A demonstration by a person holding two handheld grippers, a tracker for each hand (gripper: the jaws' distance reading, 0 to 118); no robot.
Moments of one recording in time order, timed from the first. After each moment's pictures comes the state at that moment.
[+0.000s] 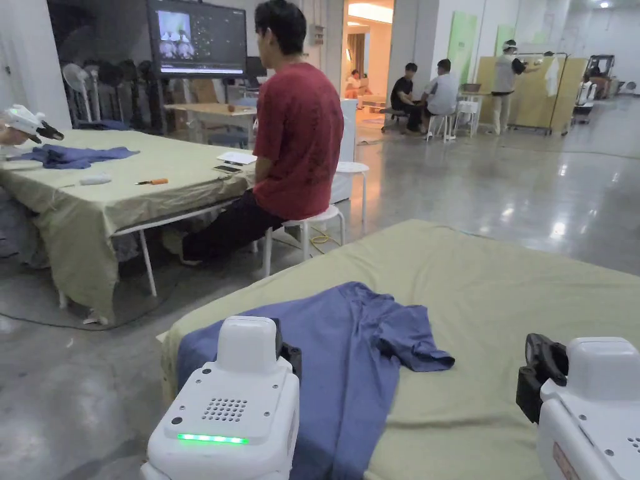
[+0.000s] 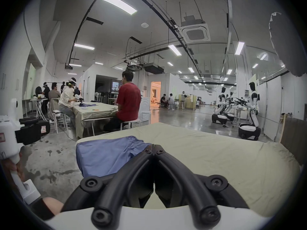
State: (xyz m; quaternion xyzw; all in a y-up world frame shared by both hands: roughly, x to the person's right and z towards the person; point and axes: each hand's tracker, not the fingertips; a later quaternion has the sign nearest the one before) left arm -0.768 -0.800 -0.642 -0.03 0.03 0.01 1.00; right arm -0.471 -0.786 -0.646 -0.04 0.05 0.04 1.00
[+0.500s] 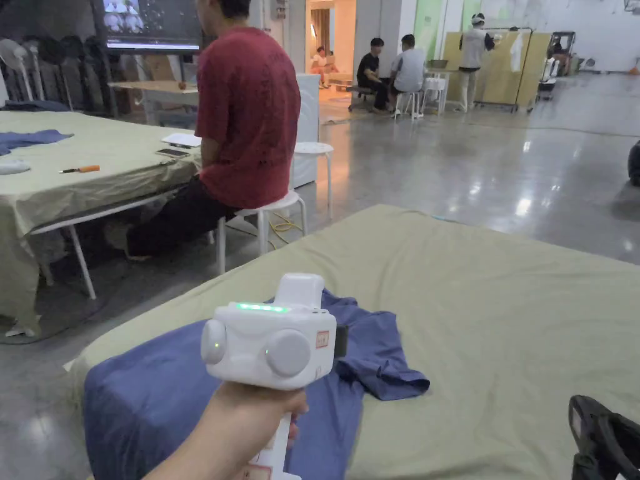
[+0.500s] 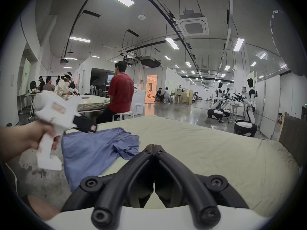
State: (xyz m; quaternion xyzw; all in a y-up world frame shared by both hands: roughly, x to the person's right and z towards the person) left arm -0.691 -0.832 -0.948 -0.30 -0.15 0.01 0.94; right arm -0.411 -0.826 -0.712 -0.07 0.02 0.05 1.00
